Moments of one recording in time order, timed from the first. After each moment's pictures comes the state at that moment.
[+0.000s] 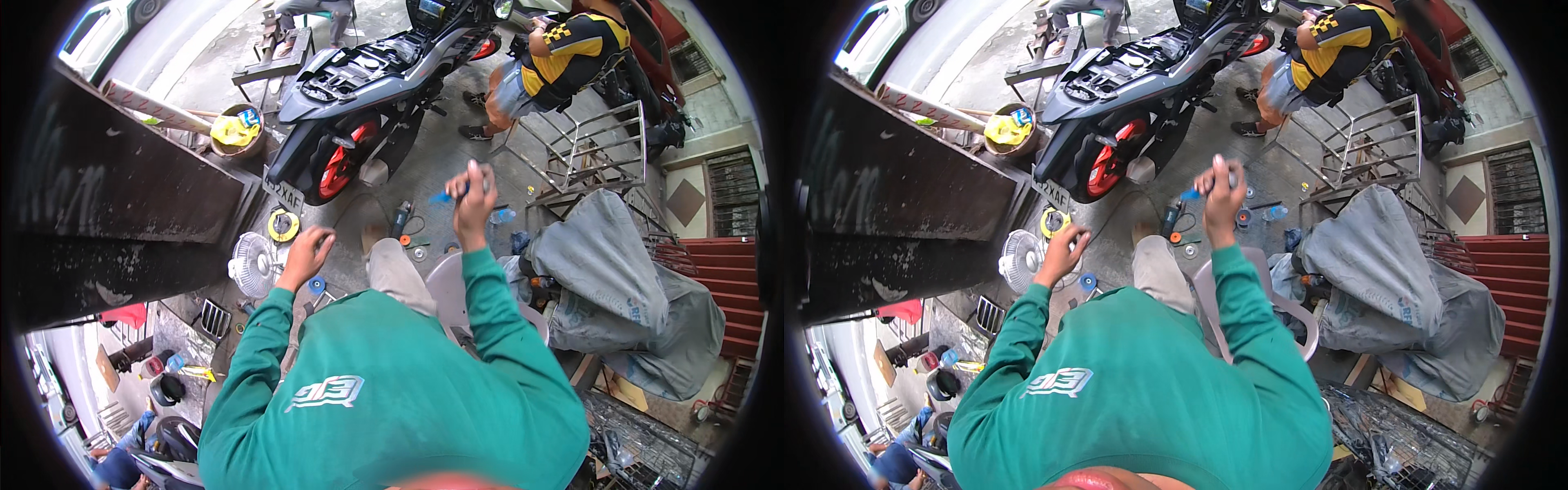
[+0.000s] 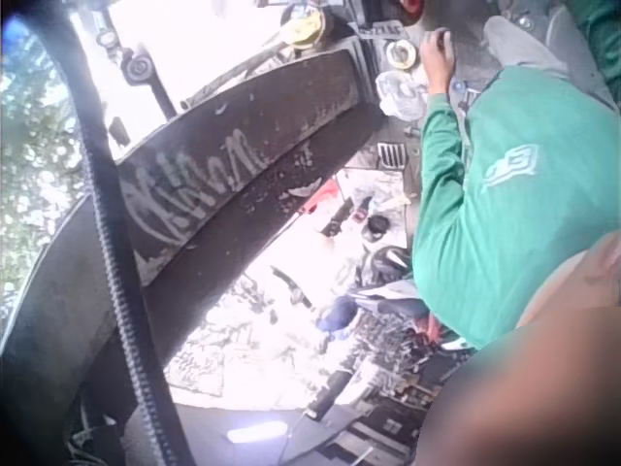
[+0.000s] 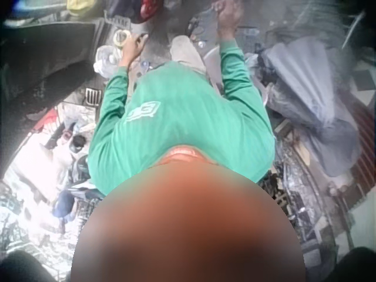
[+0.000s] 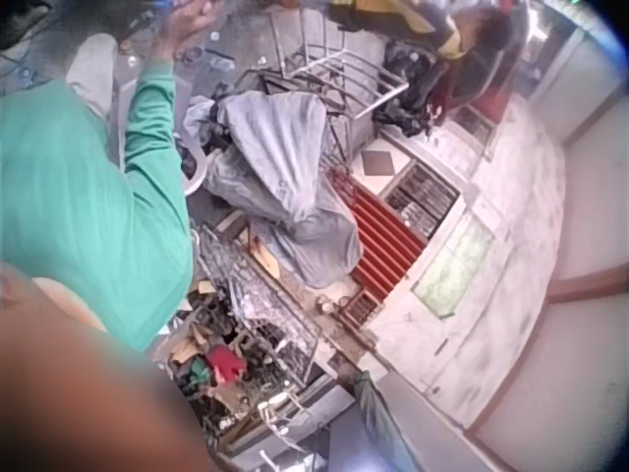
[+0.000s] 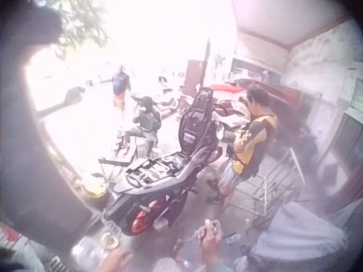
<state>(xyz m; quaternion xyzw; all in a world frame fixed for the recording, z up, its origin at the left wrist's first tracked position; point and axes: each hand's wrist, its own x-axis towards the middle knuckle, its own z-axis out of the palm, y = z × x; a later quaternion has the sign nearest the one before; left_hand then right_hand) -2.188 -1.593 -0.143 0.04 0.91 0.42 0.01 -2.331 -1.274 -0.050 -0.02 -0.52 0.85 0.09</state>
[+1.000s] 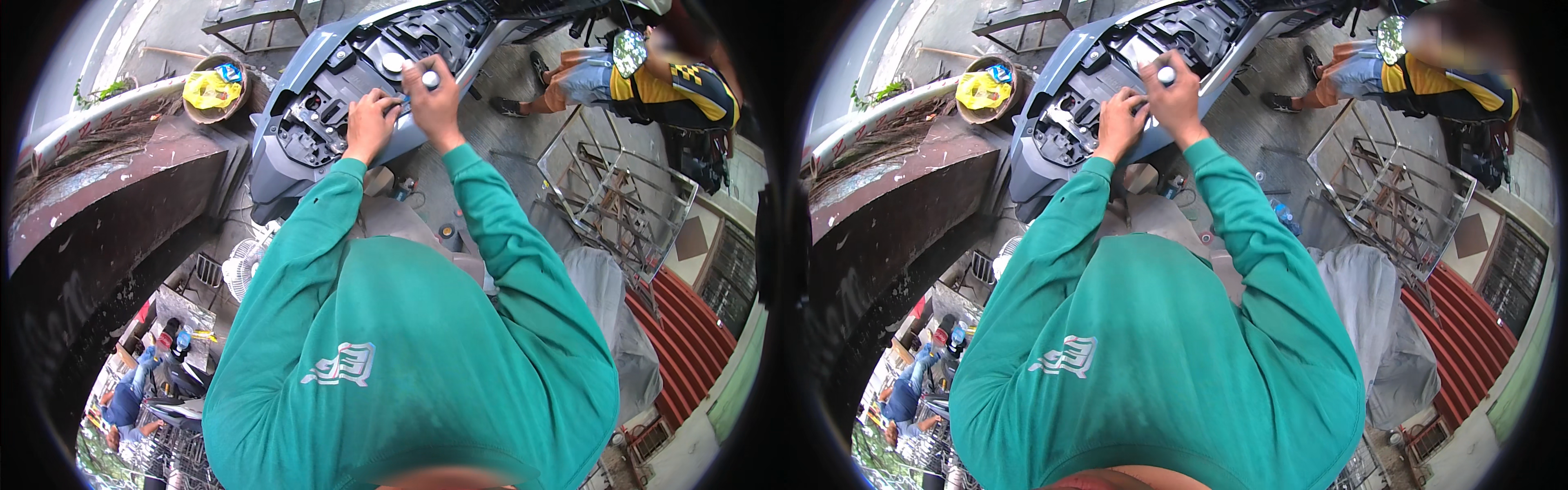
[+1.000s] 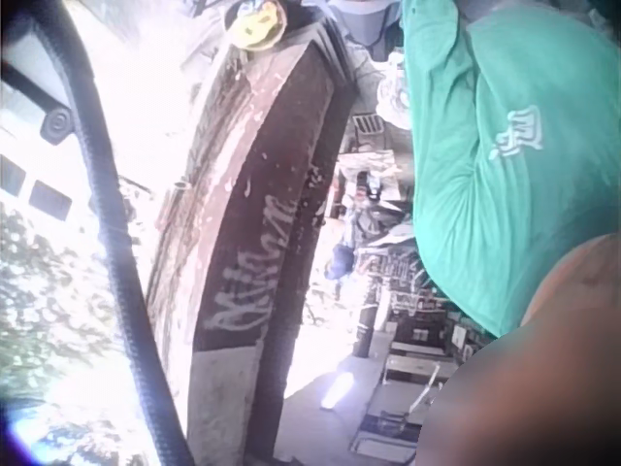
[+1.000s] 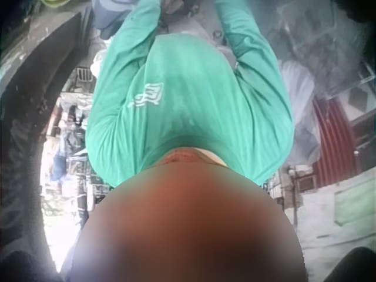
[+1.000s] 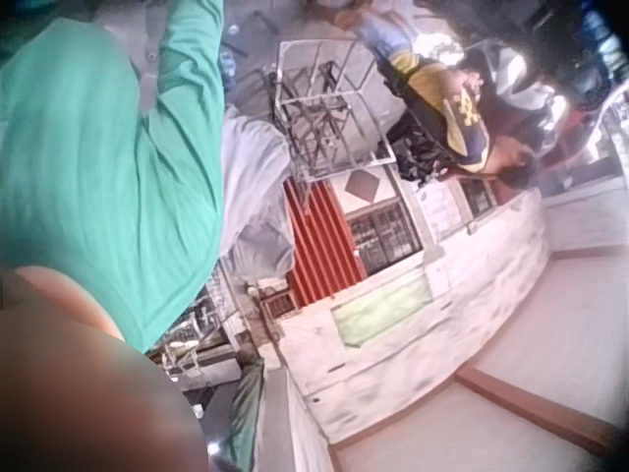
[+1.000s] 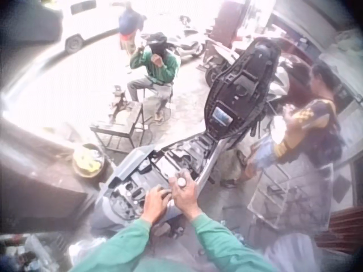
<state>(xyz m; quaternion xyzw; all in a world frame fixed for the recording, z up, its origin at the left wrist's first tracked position) -2.720 -1.563 -0.252 -0.08 0.93 0.36 -0.07 -2.797 -1.455 -0.155 0.11 -0.76 0.64 -0.02</state>
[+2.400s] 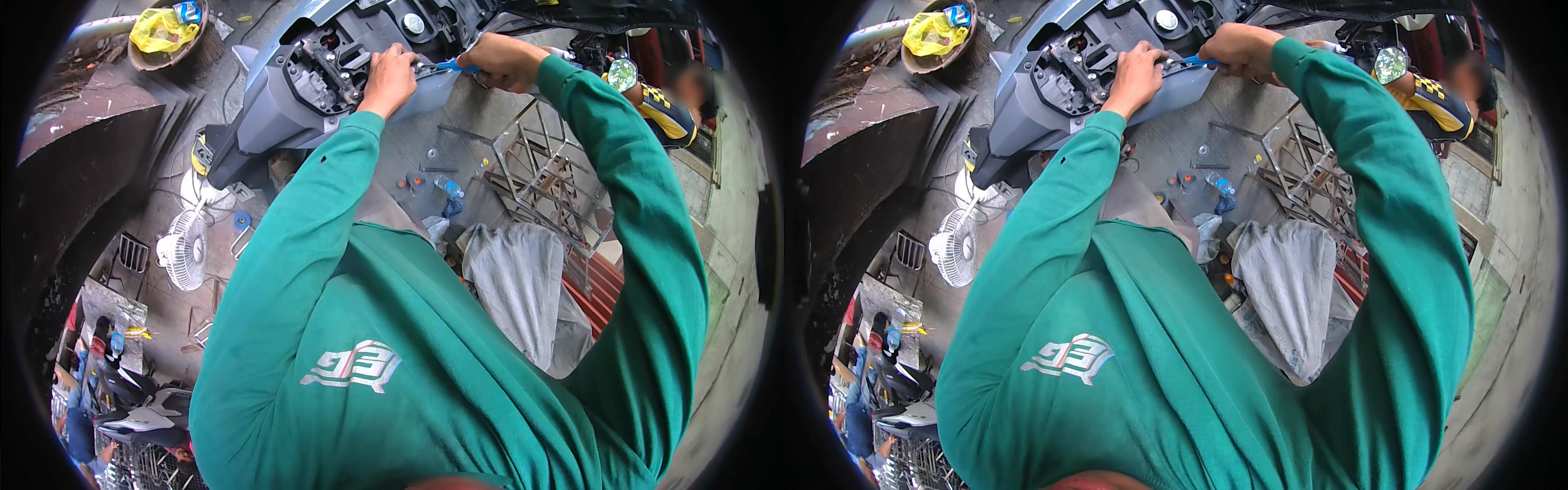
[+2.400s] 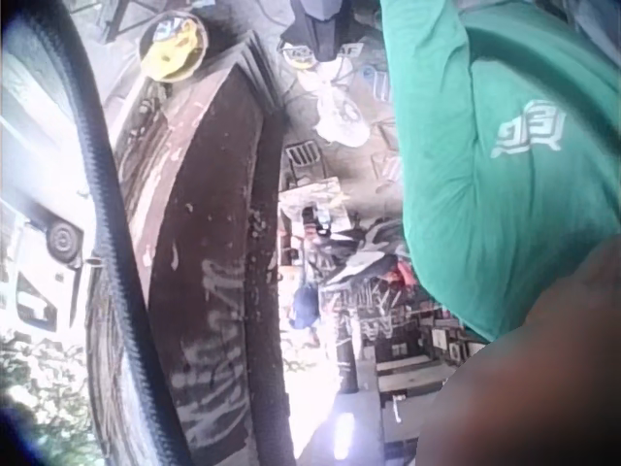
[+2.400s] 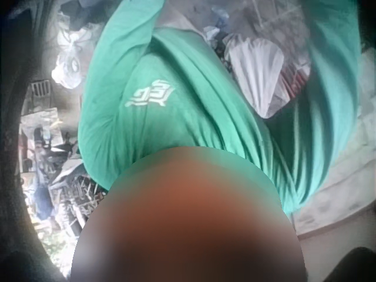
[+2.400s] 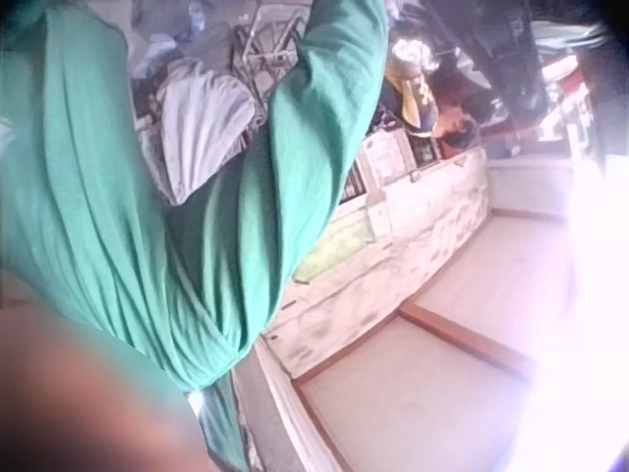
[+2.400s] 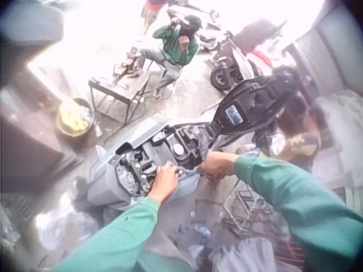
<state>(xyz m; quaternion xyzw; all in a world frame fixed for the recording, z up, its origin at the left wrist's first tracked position) -2.714 -1.566 -0.277 -0.10 0.86 0.50 -0.09 -2.848 -1.494 -0.067 0.06 -0.87 -0.08 -0.49</state>
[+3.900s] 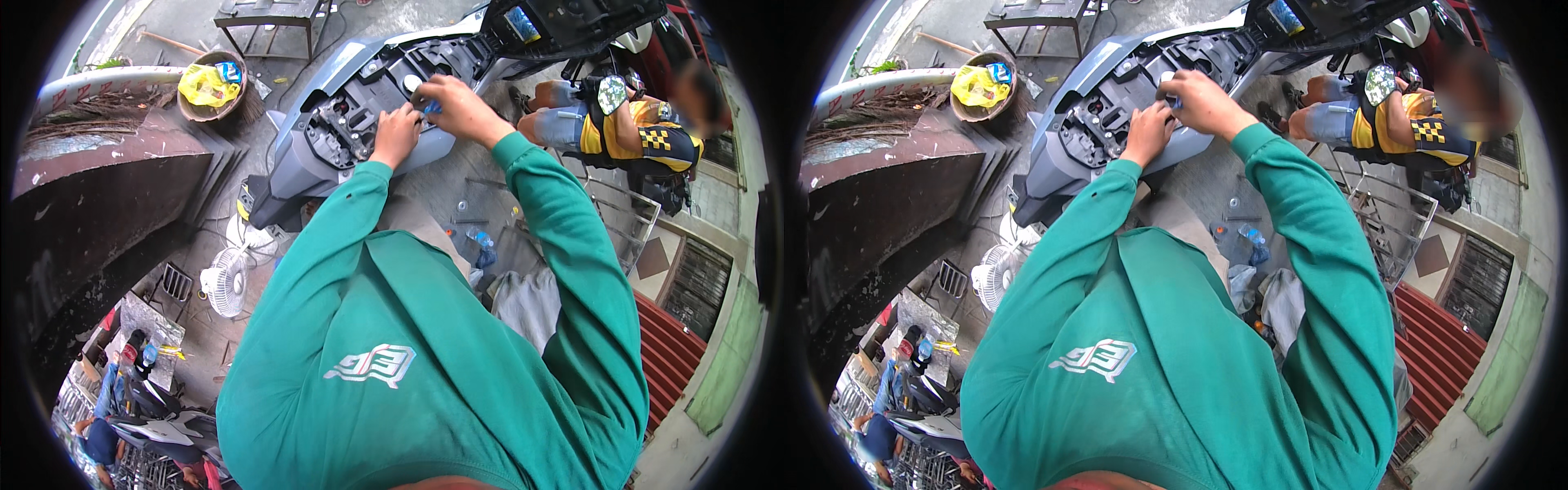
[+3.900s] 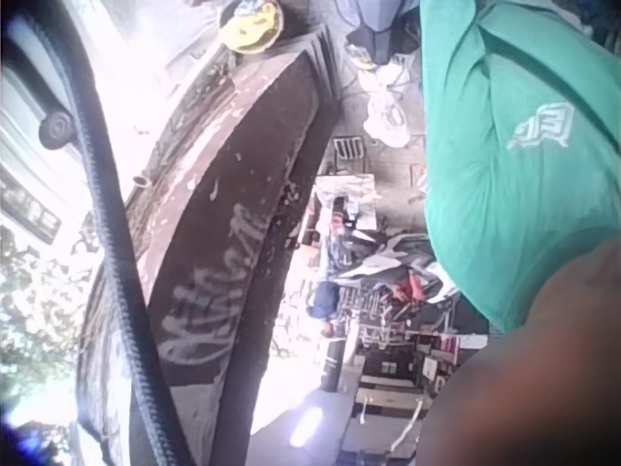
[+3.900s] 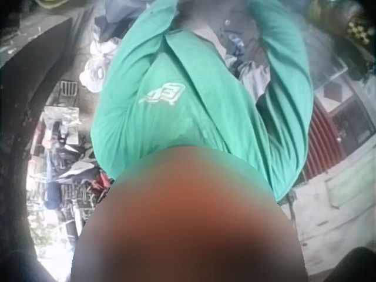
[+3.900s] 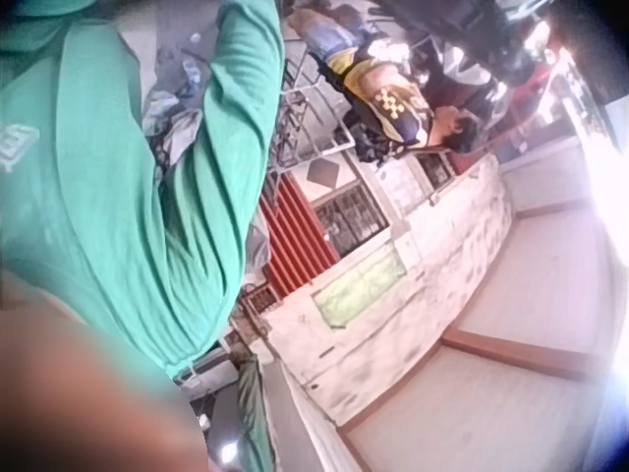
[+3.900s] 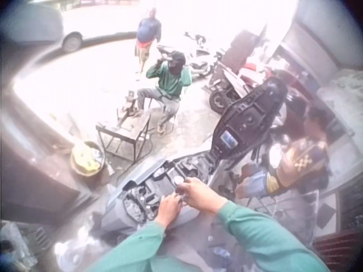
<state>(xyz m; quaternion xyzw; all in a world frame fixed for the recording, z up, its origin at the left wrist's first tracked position) -2.723 -1.563 -0.272 -0.04 0.91 0.37 -0.15 -2.827 -1.471 -0.086 0.55 -0.81 0.14 -0.12</state>
